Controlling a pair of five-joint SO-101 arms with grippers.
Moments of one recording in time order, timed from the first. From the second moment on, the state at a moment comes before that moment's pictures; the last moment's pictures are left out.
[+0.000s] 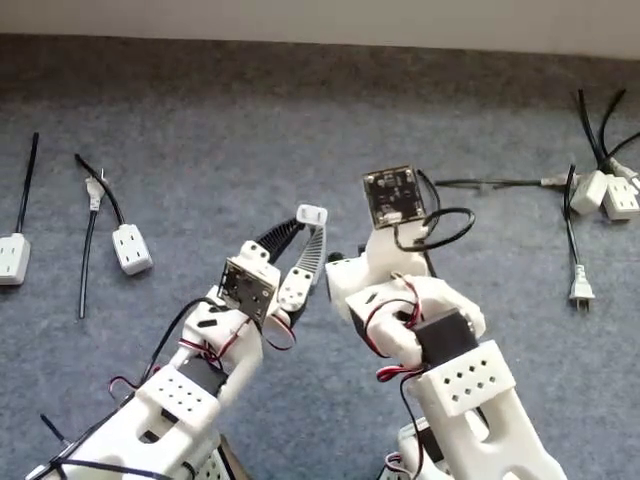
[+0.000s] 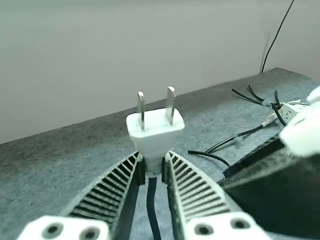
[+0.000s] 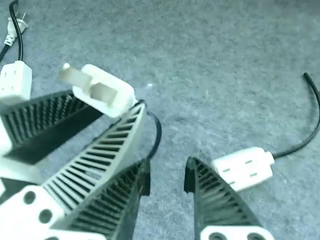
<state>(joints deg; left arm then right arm) 27.0 -52.6 91.9 -28.8 3.4 -30.8 -54.9 49.9 55.1 -6.1</state>
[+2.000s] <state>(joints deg) 29.8 -52.7 93.7 -29.1 -1.9 -20.7 -37.7 34.4 53.6 -5.0</state>
